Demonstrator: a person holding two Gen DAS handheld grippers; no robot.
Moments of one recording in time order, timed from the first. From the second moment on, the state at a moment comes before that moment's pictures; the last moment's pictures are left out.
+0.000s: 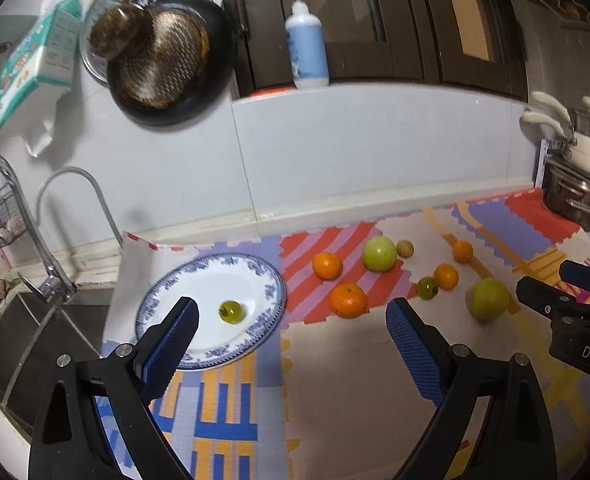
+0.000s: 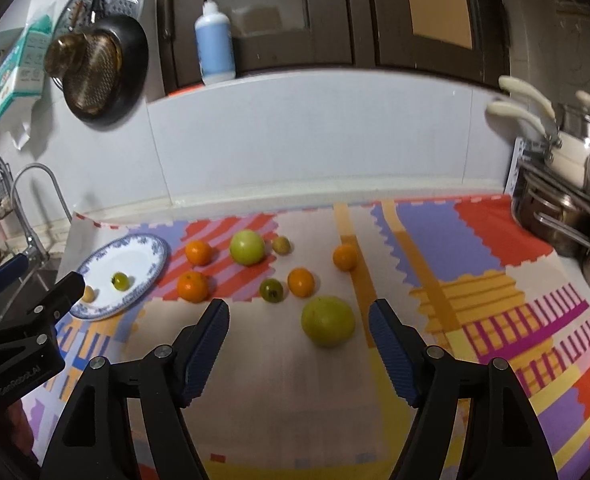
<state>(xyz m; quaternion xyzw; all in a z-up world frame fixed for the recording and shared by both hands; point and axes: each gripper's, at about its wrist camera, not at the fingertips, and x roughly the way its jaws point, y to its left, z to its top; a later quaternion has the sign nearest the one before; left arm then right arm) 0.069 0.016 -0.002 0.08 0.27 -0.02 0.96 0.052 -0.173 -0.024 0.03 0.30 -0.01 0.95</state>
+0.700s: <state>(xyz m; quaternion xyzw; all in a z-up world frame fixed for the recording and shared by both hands) 0.152 -0.011 -0.068 0.10 0.34 -0.07 0.93 0.122 -0.191 -0.088 0.04 0.40 -0.03 0.92</state>
